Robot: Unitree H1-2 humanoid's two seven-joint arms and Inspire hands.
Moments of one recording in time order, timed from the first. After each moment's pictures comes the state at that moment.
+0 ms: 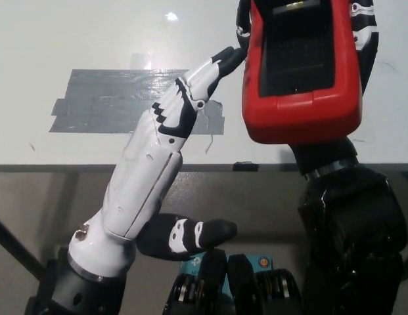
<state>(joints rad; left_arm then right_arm) -0.42 0.04 -0.22 -0.74 0.43 0.04 -0.21 -0.61 0.30 -0.04 -0.48 1.51 0.24 -0.65</state>
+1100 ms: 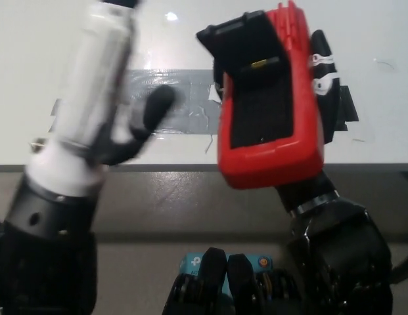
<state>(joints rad) -0.72 0.08 -0.12 -0.73 0.28 0.29 -0.23 -0.47 0.26 0.10 -0.48 1.51 0.24 -0.64</state>
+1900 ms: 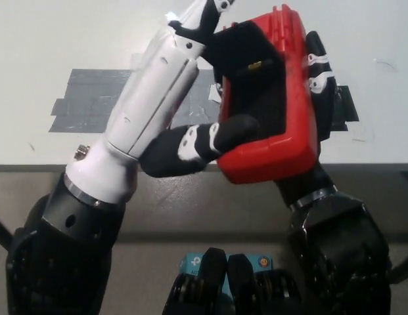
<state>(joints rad) -0.70 0.11 -0.21 -0.70 0.31 0.28 -0.27 -0.49 0.25 0.06 -0.44 1.48 0.24 -0.63</state>
